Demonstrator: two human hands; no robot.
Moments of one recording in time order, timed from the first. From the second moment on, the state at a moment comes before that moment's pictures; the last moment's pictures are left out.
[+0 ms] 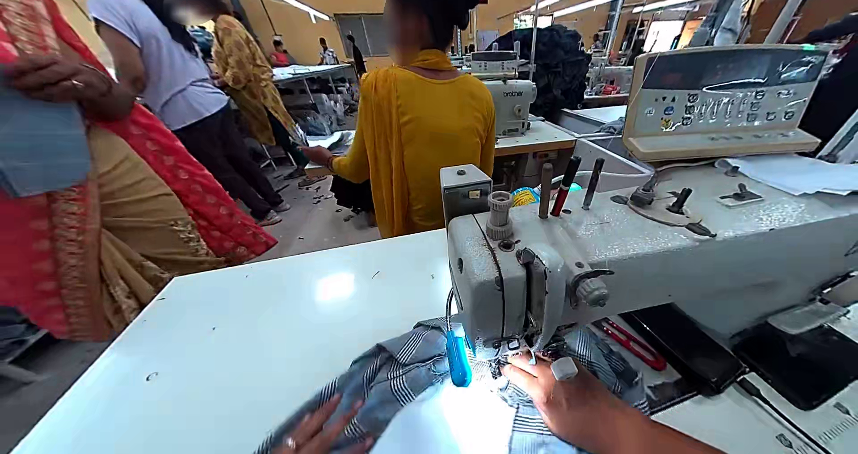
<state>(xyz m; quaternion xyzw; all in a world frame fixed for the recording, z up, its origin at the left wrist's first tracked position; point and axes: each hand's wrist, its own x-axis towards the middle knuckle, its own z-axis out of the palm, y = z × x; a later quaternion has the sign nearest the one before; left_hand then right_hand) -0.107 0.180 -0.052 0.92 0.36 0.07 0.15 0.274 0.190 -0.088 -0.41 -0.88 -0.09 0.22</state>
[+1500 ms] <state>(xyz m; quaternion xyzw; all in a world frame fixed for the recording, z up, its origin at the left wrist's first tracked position) 0.074 0.158 -0.088 0.87 0.39 0.28 0.04 0.356 0.117 -0.043 -0.66 -0.56 0.26 0.43</state>
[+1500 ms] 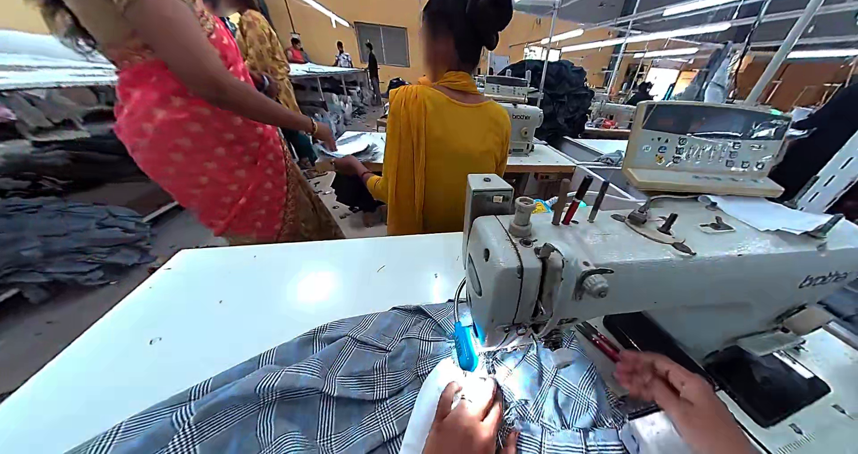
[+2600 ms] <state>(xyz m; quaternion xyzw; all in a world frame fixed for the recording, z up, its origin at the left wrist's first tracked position) 0.073 0.157 -0.081 0.87 0.43 0.24 0.07 0.276 0.139 -0.023 -0.62 -0.56 0.47 0.29</state>
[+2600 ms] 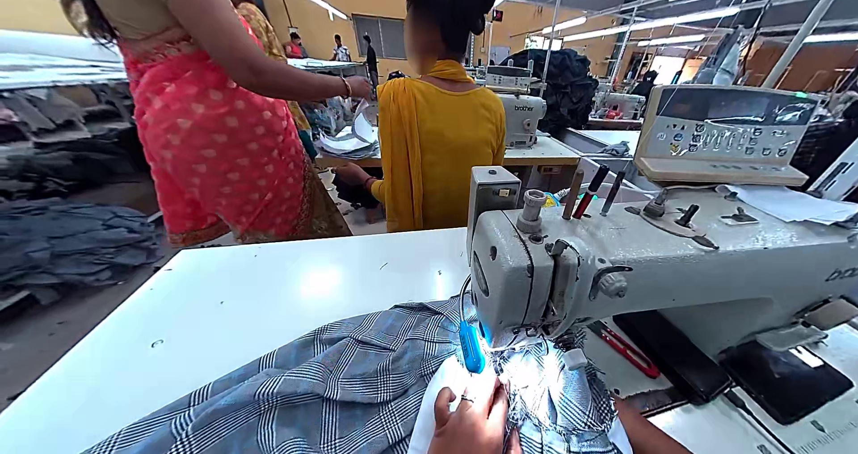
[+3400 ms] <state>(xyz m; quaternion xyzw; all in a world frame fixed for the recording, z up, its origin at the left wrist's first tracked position) 0.042 0.183 -0.097 0.91 0.34 0.25 -0.04 0.273 0.134 -0.043 -0.56 -0.65 0.37 0.35</state>
